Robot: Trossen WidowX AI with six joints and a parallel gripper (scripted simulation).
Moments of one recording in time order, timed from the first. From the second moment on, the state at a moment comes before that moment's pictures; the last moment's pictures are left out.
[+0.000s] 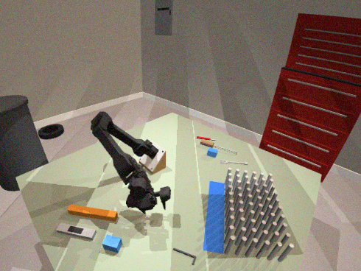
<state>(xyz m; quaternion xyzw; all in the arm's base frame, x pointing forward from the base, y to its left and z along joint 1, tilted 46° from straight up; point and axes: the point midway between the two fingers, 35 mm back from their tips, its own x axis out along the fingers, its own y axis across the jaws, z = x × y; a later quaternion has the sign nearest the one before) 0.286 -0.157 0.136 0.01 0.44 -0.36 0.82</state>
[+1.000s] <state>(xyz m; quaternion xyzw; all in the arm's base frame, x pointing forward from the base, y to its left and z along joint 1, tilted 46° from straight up) 0.404 0.061 0.083 -0.19 0.25 0.07 0.95</state>
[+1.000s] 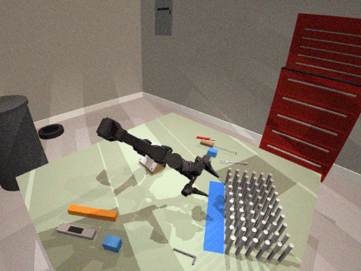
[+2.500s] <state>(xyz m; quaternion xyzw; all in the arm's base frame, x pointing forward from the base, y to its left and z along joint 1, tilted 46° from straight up) 0.307 0.294 -0.062 -0.14 0.51 0.16 0.83</state>
